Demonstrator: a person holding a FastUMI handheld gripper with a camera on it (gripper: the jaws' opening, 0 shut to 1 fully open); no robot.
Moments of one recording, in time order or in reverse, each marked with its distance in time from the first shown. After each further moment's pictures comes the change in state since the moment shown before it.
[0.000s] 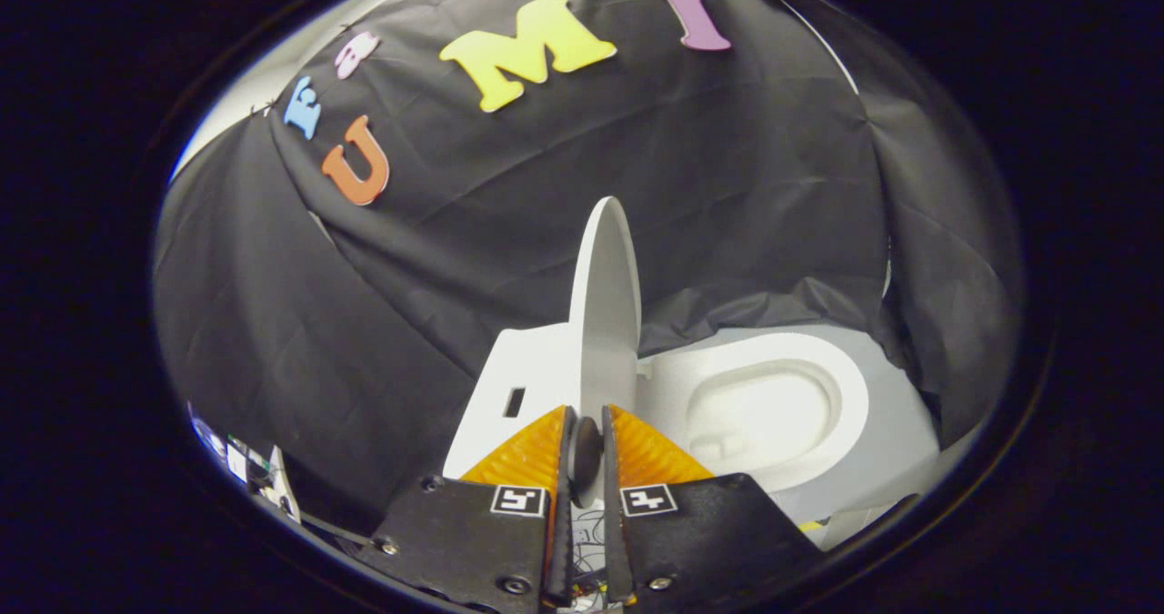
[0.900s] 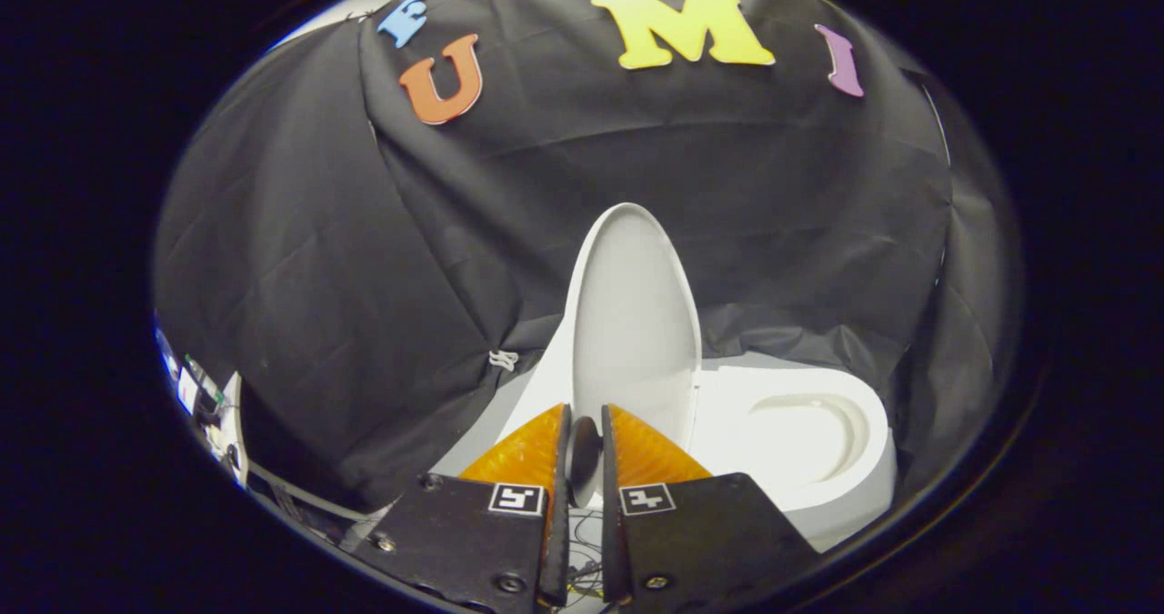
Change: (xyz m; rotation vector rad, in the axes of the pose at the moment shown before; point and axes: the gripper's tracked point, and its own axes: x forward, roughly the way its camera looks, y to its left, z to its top) arm 0.068 0.152 -0.048 -0.277 0.069 -0.024
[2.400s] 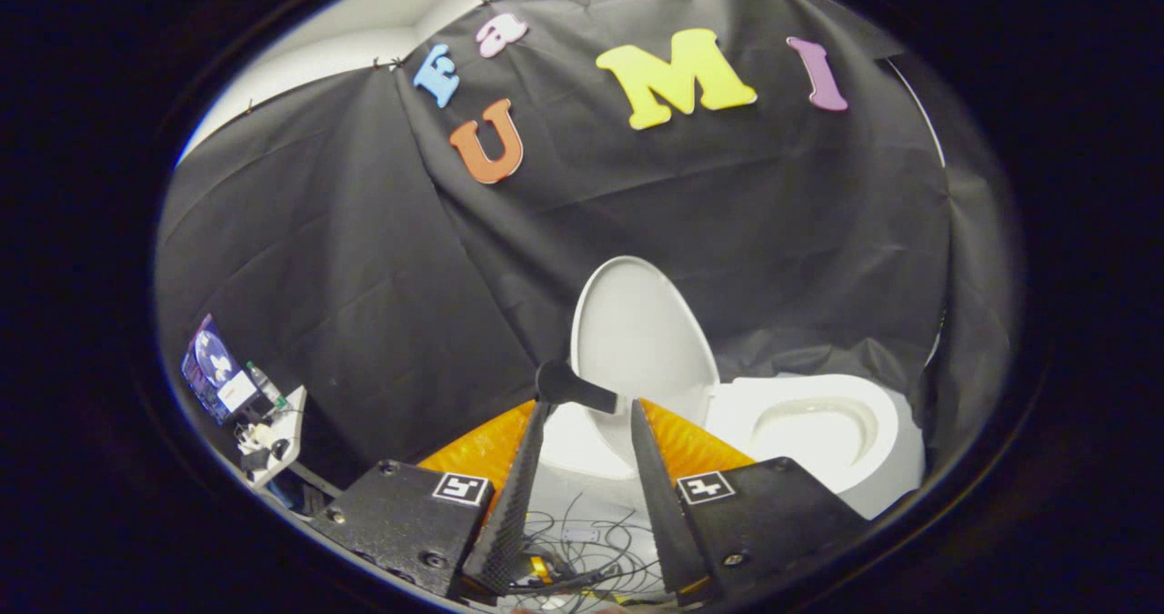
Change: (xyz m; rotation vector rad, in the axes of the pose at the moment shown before) arm -0.156 -0.052 -0.024 0.023 -0.218 0.180
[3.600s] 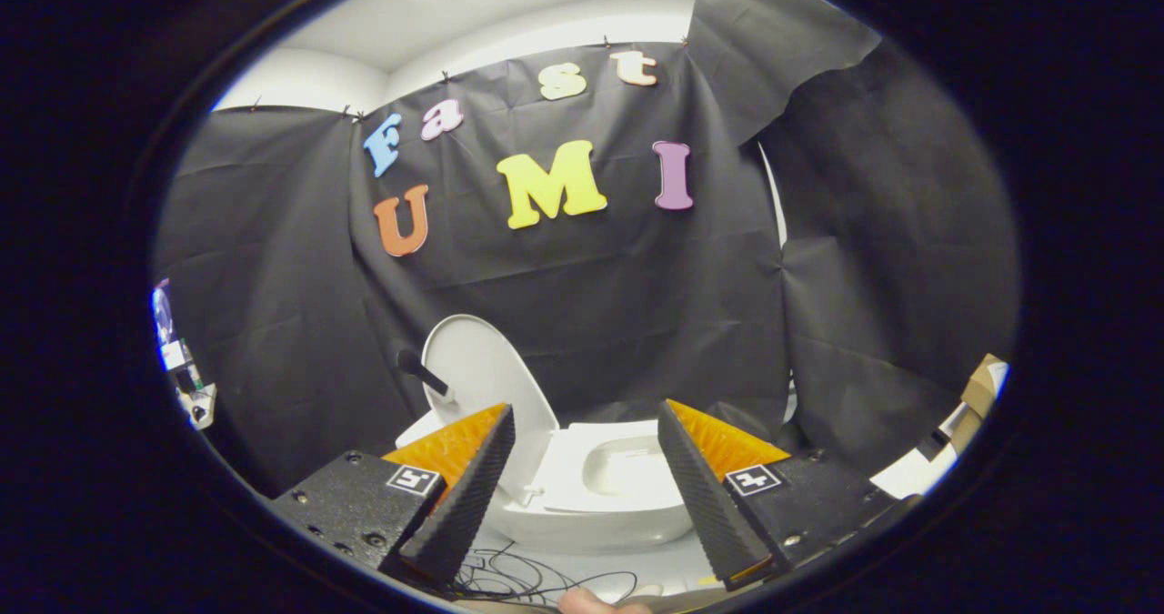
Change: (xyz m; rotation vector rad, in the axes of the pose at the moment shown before) arm -0.190 -0.143 -0.061 -0.030 -0.336 -0.339
